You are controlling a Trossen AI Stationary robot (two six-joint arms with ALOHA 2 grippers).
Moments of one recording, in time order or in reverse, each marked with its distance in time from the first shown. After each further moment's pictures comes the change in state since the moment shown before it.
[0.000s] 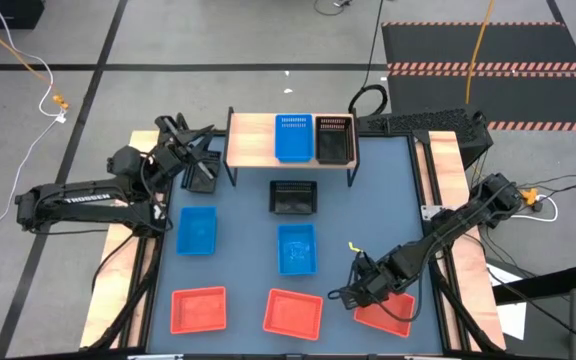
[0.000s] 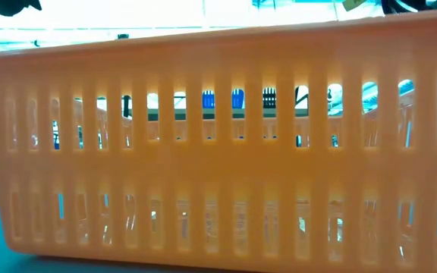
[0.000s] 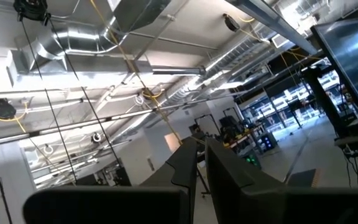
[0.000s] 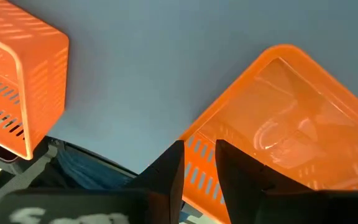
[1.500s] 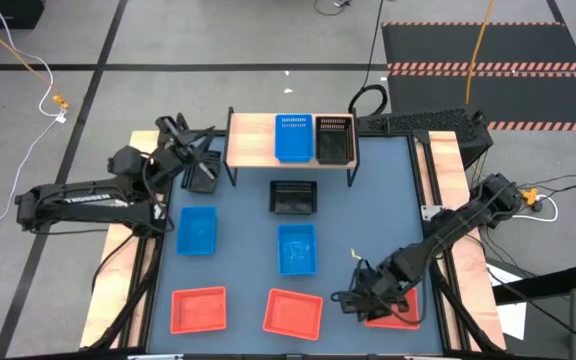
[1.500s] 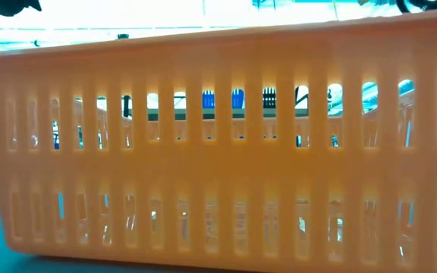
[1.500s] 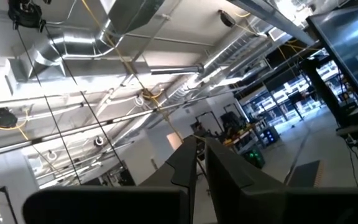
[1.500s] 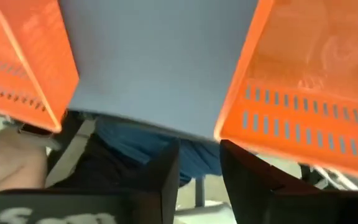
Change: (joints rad) left arm 0.000 0.000 -0.001 -0.016 0.008 0.055; right arm 0.023 0.000 0.000 0.138 -0.131 0.297
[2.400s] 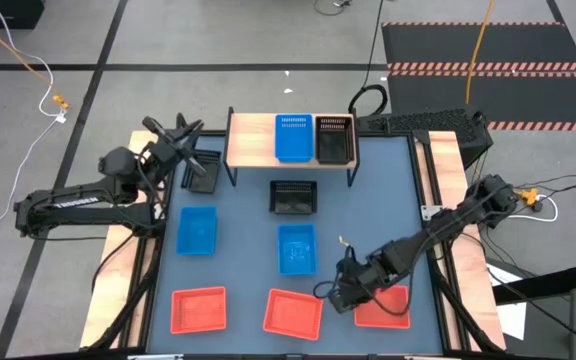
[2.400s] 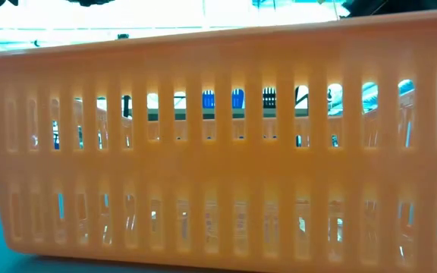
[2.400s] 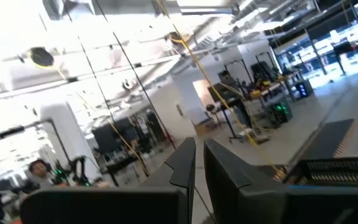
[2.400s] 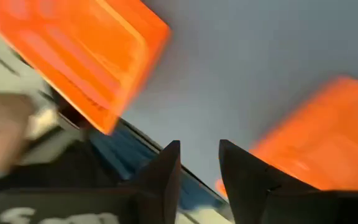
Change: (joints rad) left arm -0.001 -0.145 0.000 -0.258 -0.271 -0.045; right arm -0.096 0.035 0.051 0.007 0.110 -0.508
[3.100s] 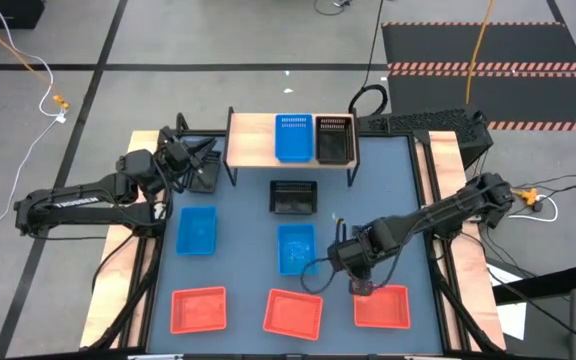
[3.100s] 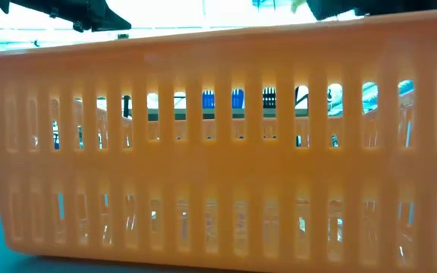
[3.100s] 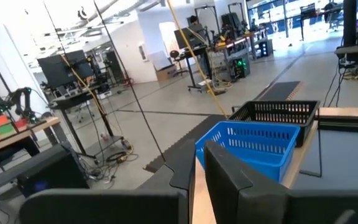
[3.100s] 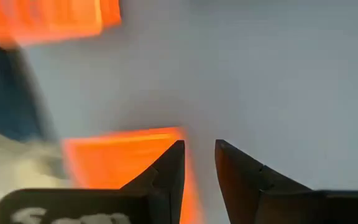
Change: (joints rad) left arm -0.011 0.000 0.000 -0.346 0.000 -0.334; right arm -0.177 0.009 0.250 -0.612 0.029 -1.061
